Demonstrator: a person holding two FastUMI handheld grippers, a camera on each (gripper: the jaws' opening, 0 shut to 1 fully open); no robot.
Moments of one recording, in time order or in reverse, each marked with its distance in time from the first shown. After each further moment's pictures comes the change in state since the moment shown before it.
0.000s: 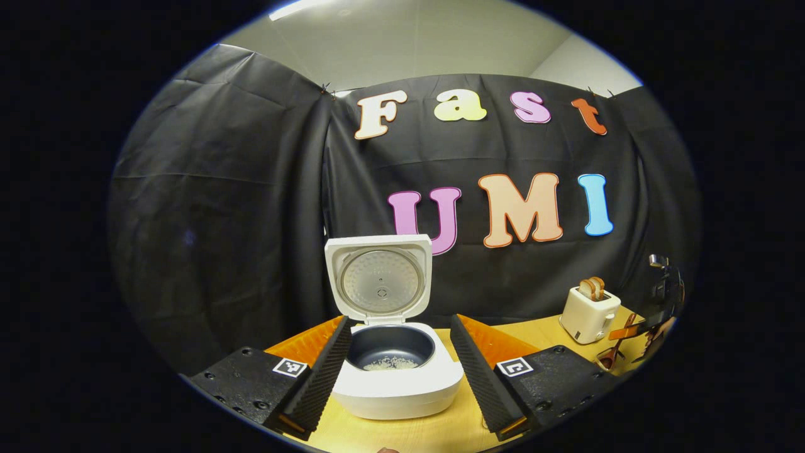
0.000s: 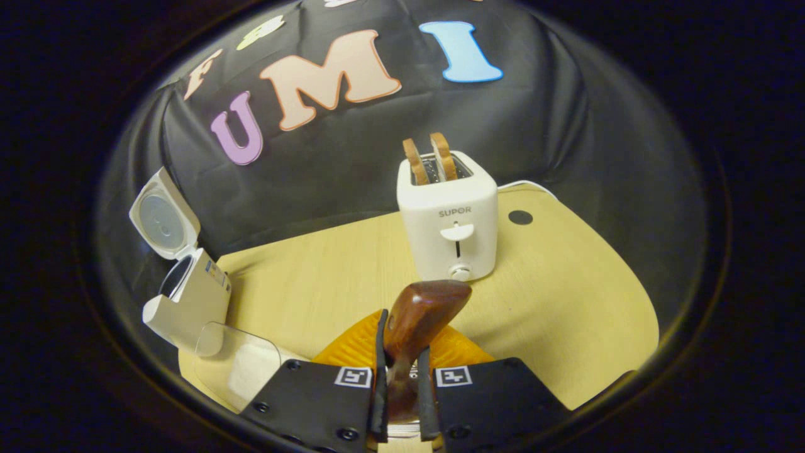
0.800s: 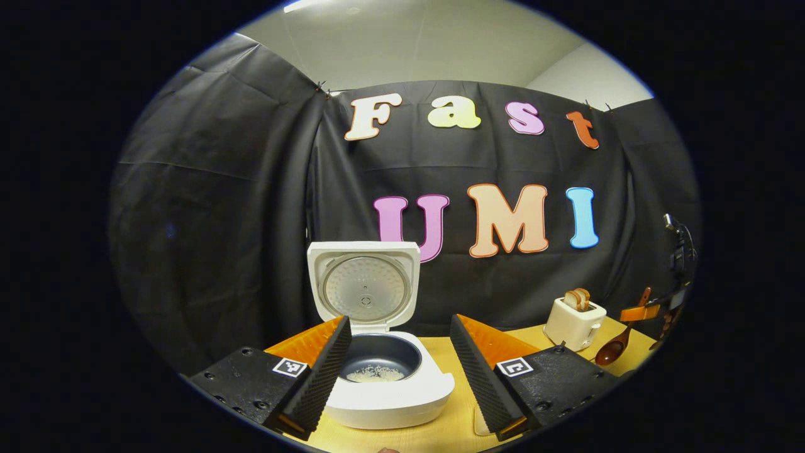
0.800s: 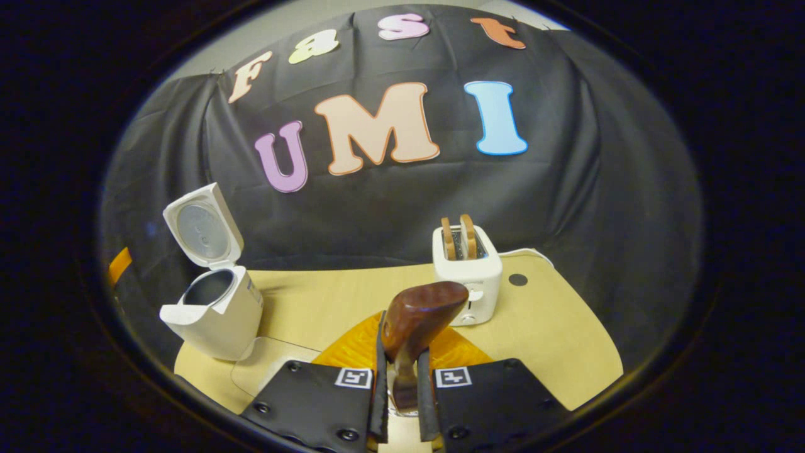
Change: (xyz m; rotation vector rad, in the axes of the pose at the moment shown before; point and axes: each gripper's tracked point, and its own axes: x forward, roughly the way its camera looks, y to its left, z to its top) left arm 0.018 0.000 0.005 -0.055 -0.032 -0.090; right arm -0.100 0.056 0.075 -0.114 -0.201 0.035
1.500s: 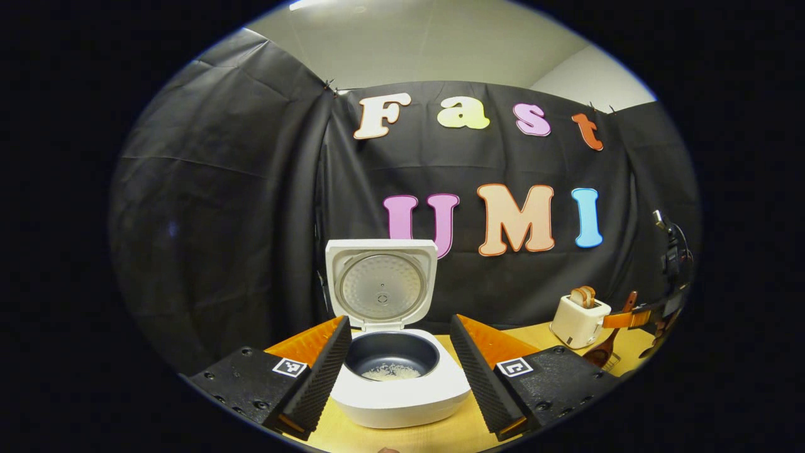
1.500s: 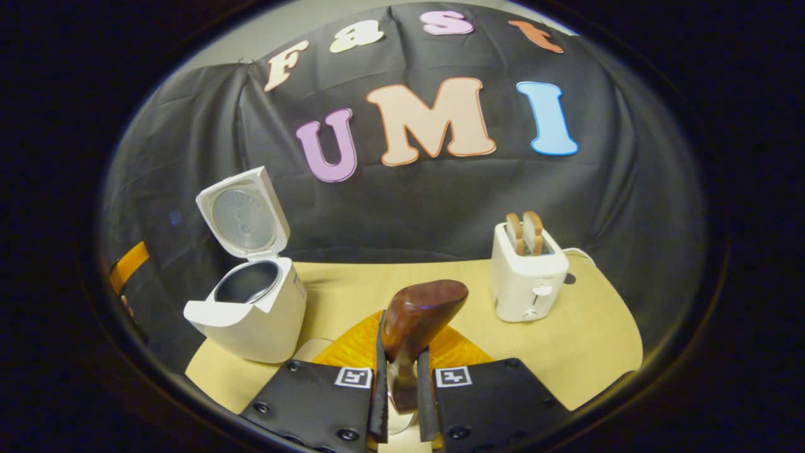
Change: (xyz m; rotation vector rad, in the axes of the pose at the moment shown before) left arm -0.010 0.041 -0.006 0.001 0.011 0.021; right arm 0.013 0.109 -0.027 -0.049 0.049 0.130
